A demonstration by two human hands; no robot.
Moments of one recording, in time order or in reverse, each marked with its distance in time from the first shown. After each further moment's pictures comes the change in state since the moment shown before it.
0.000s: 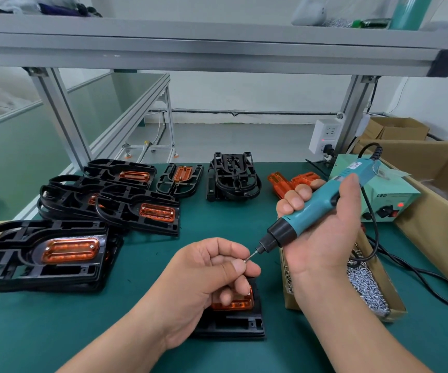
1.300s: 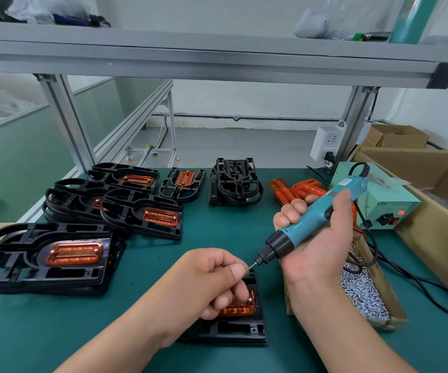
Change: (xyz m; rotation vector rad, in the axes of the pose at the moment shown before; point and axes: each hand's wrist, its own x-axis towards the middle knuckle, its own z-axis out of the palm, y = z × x) left_hand -0.004 0.014 -0.006 0.294 -0.031 -0.093; right_hand -0.001 0.010 -0.005 0.044 0.069 0.048
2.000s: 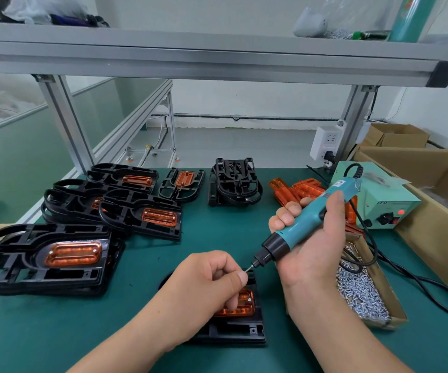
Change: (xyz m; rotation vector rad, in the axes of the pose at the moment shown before) left_hand -0.001 -0.004 0.005 0.275 0.070 0.118; right_hand -0.001 0.004 0.001 -0.025 0.049 0.018
